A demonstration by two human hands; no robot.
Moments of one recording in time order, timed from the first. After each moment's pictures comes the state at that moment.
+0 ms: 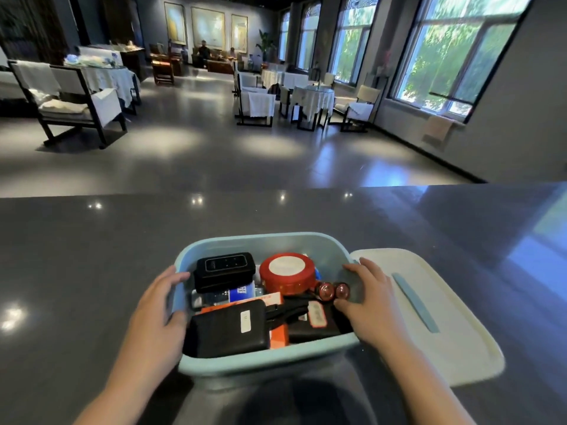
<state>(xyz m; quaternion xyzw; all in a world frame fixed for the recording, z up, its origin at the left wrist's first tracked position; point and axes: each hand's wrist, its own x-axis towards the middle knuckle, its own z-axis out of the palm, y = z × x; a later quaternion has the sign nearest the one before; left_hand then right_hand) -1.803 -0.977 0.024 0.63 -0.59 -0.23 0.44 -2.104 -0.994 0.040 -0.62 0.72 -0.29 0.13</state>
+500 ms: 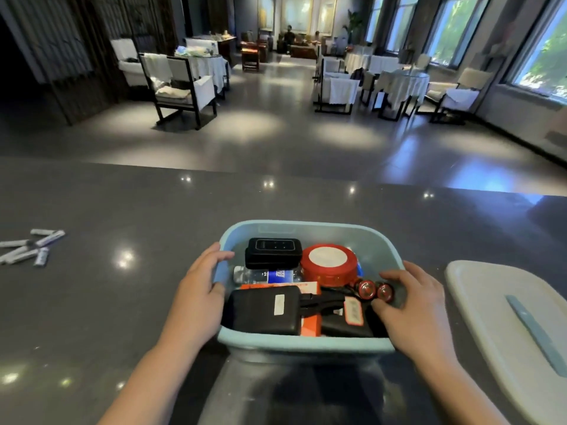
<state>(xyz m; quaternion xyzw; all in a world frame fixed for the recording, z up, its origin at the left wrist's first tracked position) -1.720 -0.955 0.022 0.67 -0.55 -0.21 0.45 -2.015 -0.994 0.029 -0.66 0.68 -0.30 0.11</state>
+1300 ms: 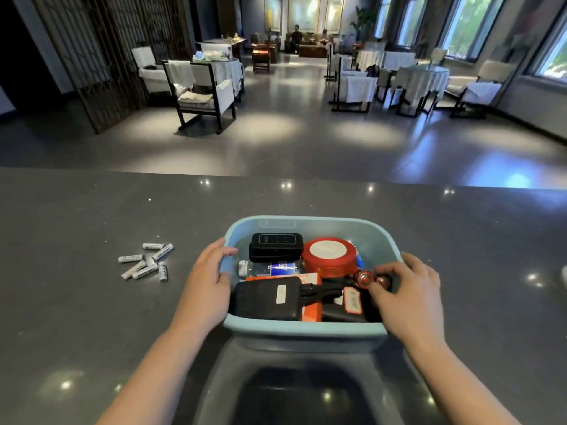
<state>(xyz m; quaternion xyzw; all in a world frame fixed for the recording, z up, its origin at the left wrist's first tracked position) -1.474 -0.944 0.016 0.69 -0.56 -0.17 0.43 -1.763 -0.978 0.032 -0.64 0.69 -0.33 0.11</state>
